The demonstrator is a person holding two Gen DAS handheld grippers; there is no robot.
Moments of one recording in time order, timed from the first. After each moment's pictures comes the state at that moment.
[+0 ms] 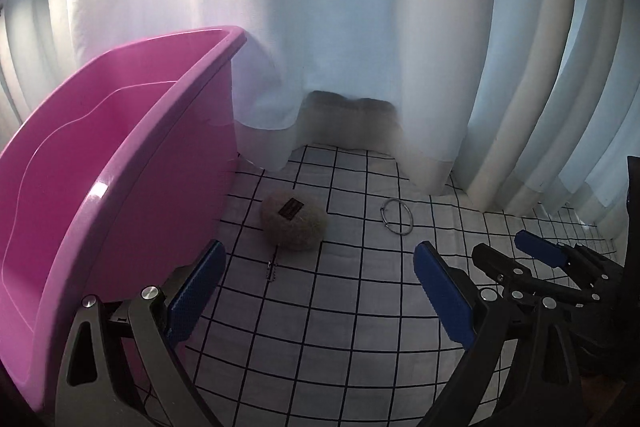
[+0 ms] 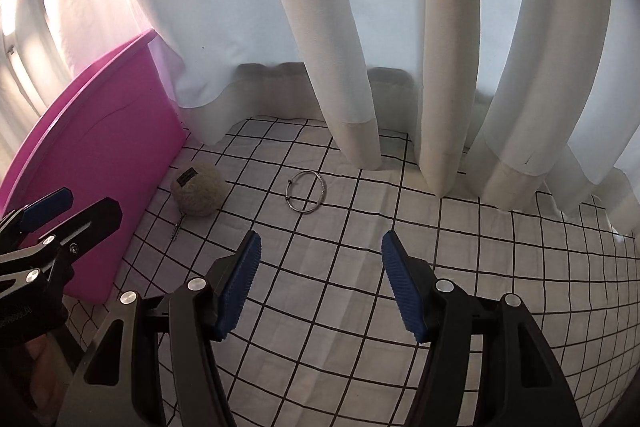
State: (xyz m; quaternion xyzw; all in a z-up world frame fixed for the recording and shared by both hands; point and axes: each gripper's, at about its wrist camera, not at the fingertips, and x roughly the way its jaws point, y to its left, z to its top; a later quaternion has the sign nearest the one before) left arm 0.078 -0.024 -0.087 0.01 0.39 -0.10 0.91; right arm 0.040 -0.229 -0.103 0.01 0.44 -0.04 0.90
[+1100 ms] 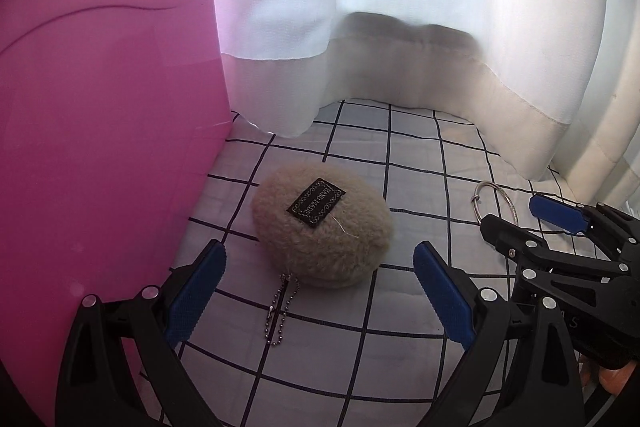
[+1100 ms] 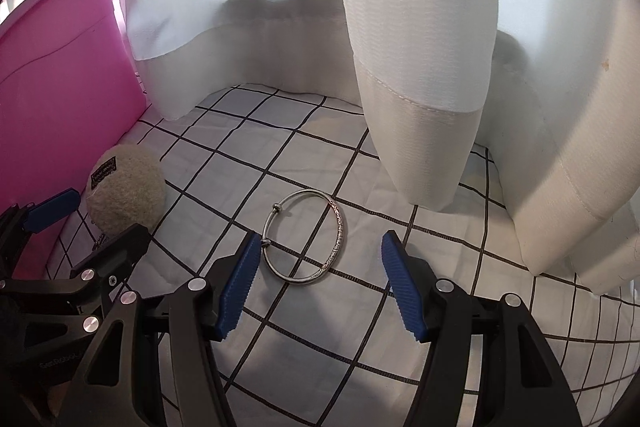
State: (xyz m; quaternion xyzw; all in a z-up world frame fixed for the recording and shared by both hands) left arm 0.160 -0.031 -0.184 0.03 0.41 -0.05 0.91; right arm 0.149 -0.230 -0.200 -0.05 0.46 0.00 0.89
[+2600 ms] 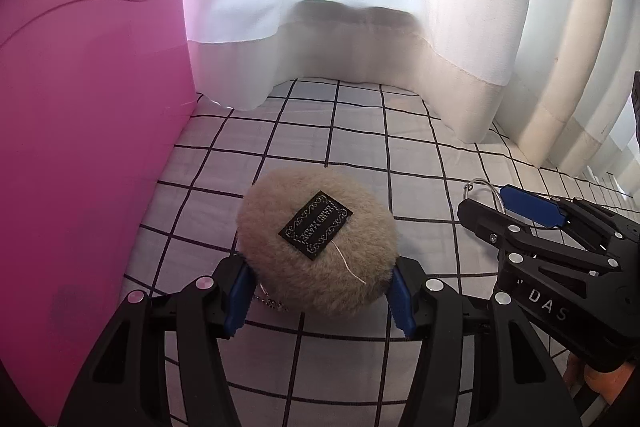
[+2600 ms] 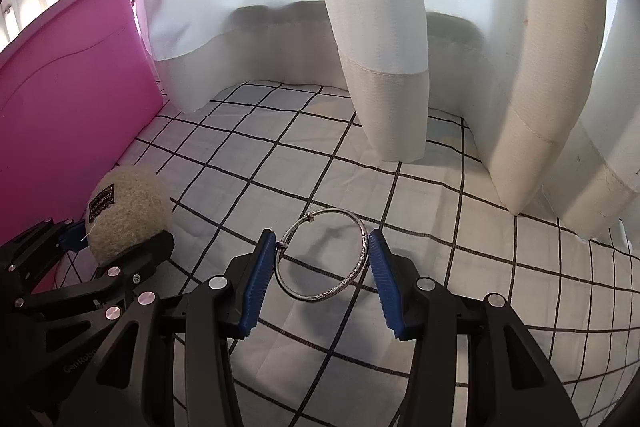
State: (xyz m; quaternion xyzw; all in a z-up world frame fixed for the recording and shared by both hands) left arm 0.128 -0.037 -0.191 0.03 0.42 -0.12 0.90; right arm 0.096 -0.229 -0.187 -0.03 0.44 -0.01 0.90
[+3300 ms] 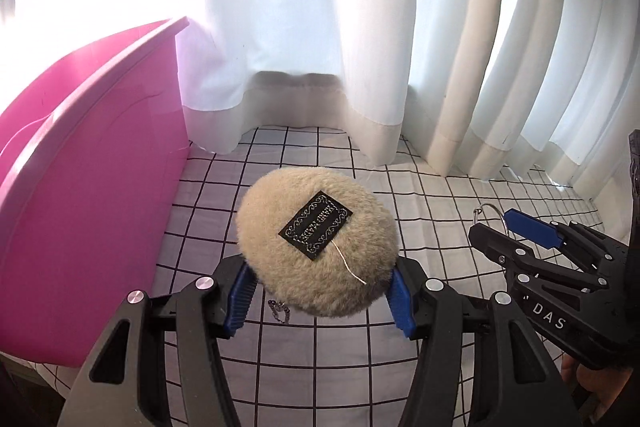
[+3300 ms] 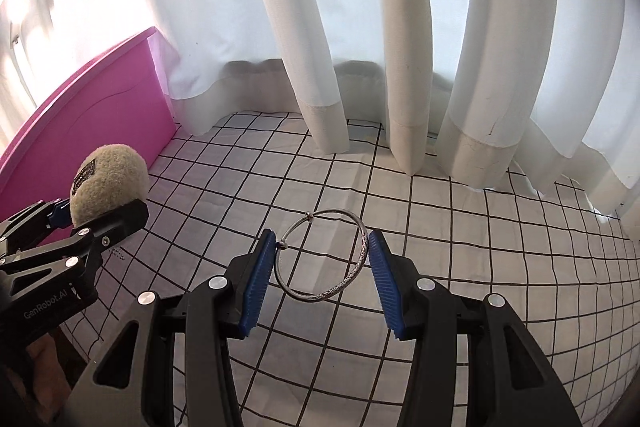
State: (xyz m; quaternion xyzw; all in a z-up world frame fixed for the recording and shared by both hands) left arm 0.041 -0.039 -0.101 0.03 0.37 -0.19 0.91; right arm -0.012 -0.233 -0.103 -0.01 0.40 -0.07 0.91
